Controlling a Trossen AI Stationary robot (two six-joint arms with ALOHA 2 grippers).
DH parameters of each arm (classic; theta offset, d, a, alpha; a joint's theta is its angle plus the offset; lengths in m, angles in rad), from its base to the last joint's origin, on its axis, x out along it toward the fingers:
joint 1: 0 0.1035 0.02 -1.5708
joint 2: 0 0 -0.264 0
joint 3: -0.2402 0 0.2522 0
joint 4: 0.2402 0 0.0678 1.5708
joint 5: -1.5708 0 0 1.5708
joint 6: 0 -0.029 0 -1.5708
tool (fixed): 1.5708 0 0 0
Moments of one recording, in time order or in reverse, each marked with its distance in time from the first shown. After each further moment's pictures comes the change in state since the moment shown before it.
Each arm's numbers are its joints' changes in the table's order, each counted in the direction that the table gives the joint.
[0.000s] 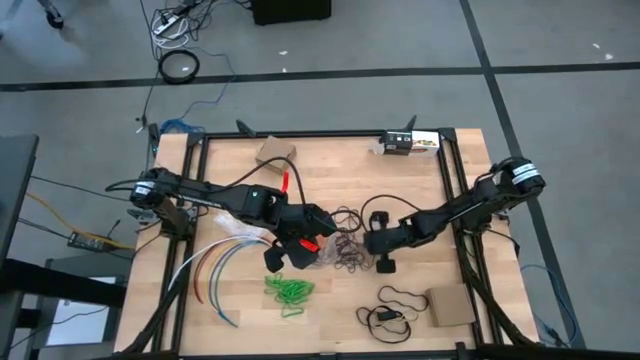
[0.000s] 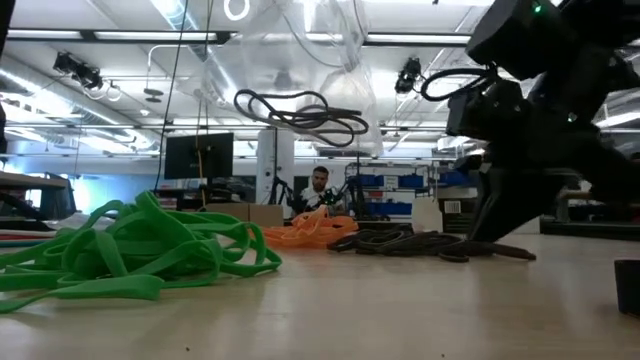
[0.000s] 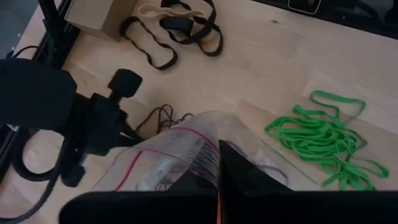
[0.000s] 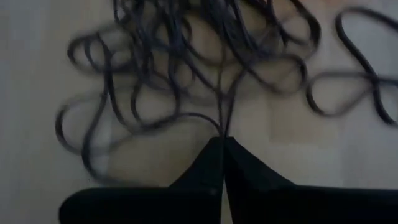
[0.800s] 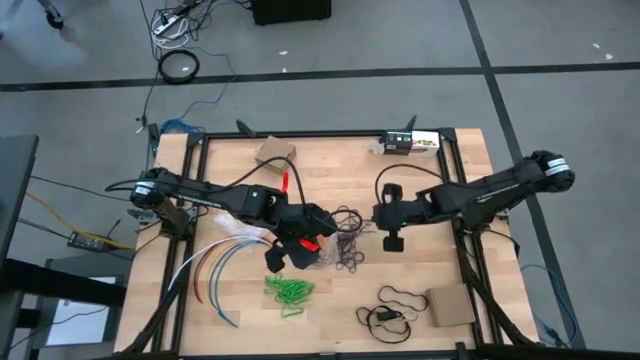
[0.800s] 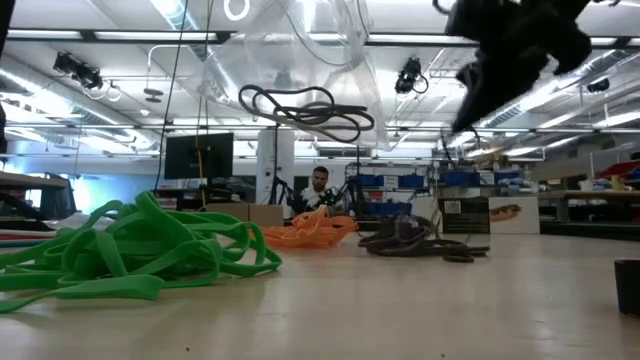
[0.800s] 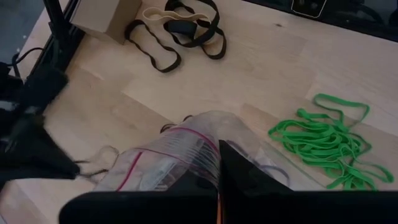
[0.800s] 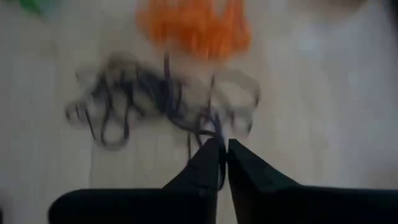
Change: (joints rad) left arm 0.000 0.000 0.000 -0.014 0.000 0.006; right arm -0.091 -0.303 -0.209 0.447 -0.059 0.039
